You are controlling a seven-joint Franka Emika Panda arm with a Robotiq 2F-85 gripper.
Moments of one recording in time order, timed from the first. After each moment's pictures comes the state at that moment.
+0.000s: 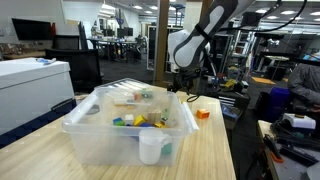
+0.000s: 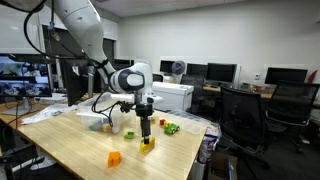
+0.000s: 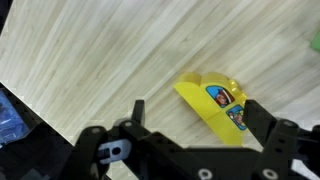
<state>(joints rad) -0.11 0.53 -0.25 -2.04 -0.20 2.49 0.53</state>
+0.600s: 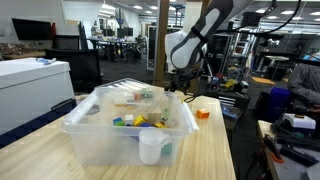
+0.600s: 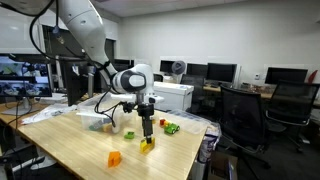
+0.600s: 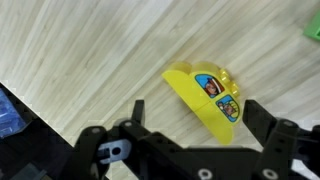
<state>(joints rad) -0.10 0.56 -0.25 -1.99 -0.19 2.49 0.53</state>
